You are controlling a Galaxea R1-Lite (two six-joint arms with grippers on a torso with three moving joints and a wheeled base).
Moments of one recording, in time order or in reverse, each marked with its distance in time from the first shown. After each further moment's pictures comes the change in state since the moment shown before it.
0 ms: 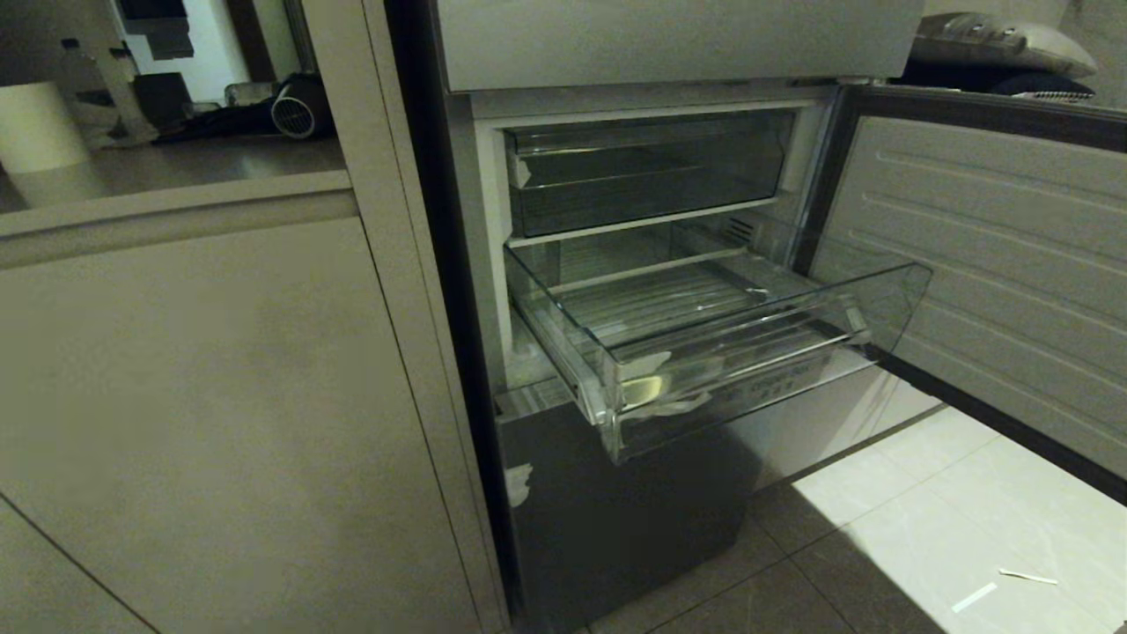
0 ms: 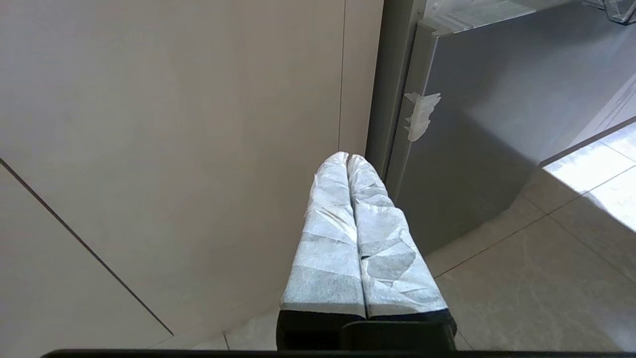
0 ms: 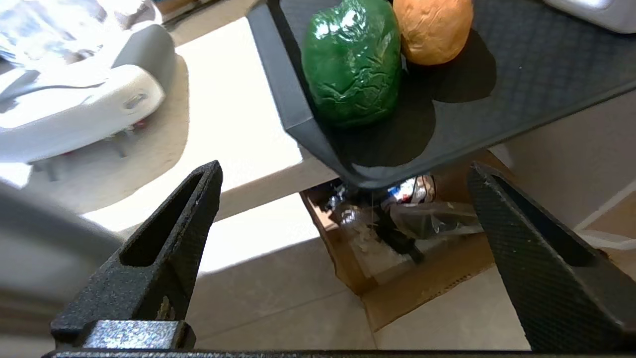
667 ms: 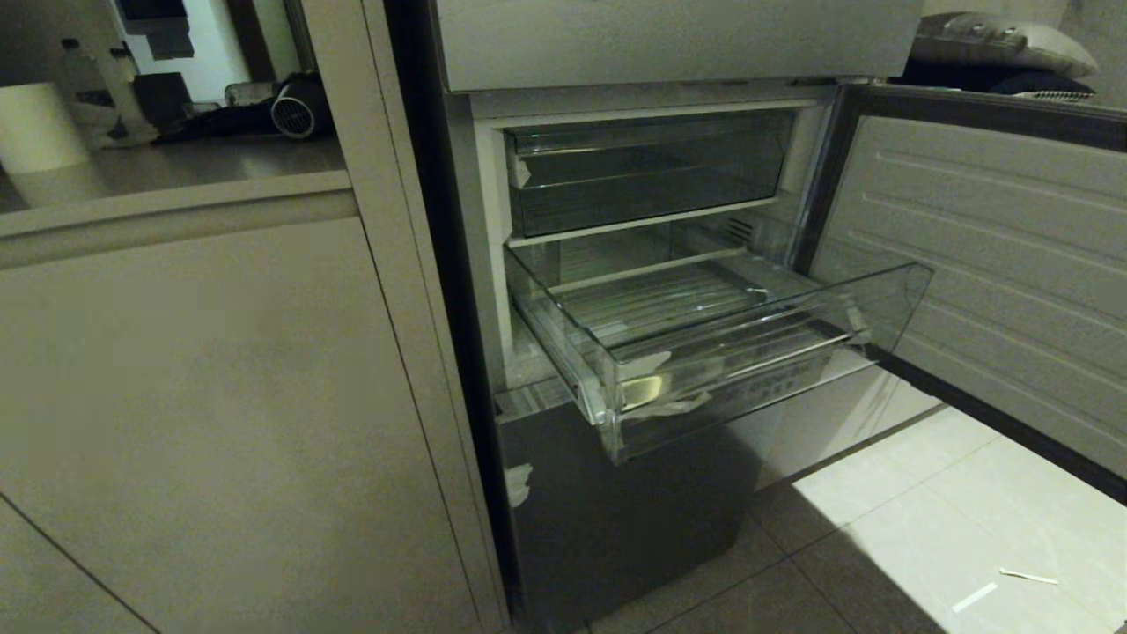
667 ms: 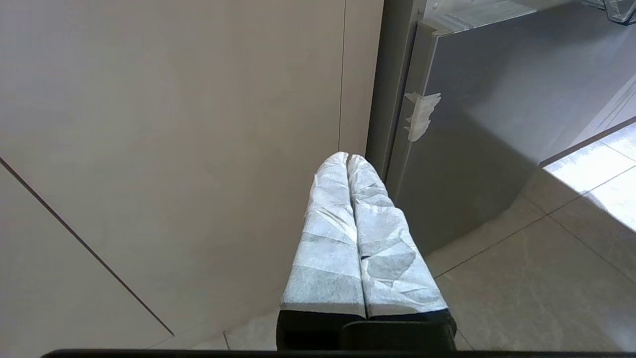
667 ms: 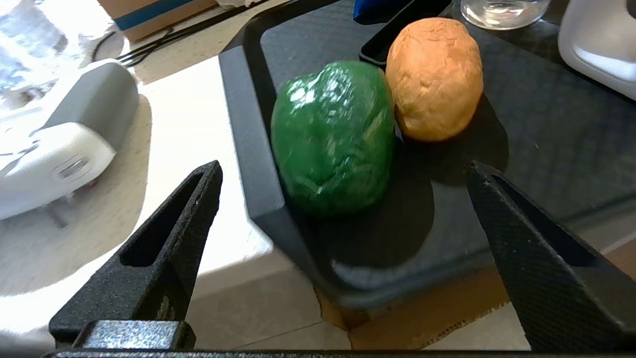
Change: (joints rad) left arm 0.000 0.000 0.000 0.000 0.000 0.000; right arm 0.001 0.286 -0.162 -0.137 -0.002 -0.032
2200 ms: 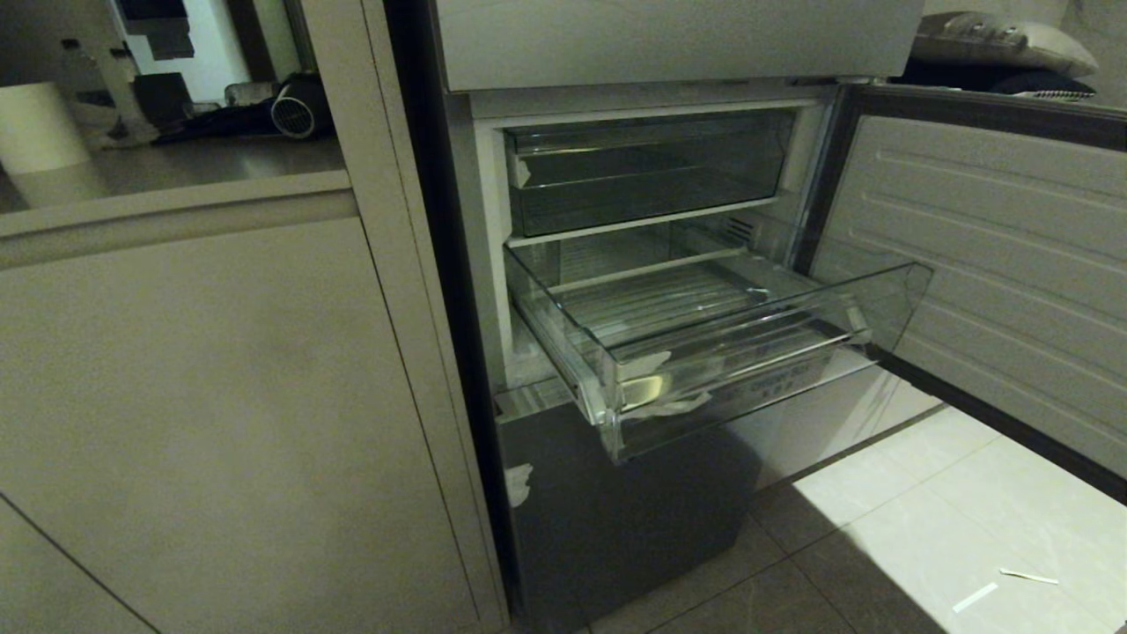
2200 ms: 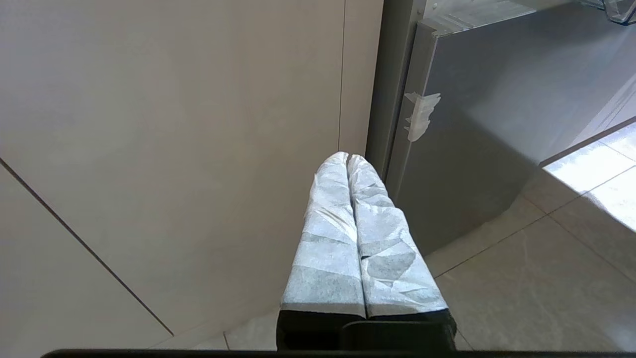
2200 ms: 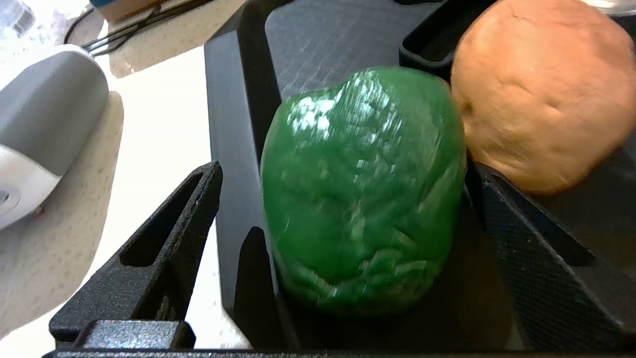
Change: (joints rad) left arm 0.000 0.000 0.000 0.000 0.000 0.000; right arm 0.056 0.271 -0.134 -0.107 0.015 0.006
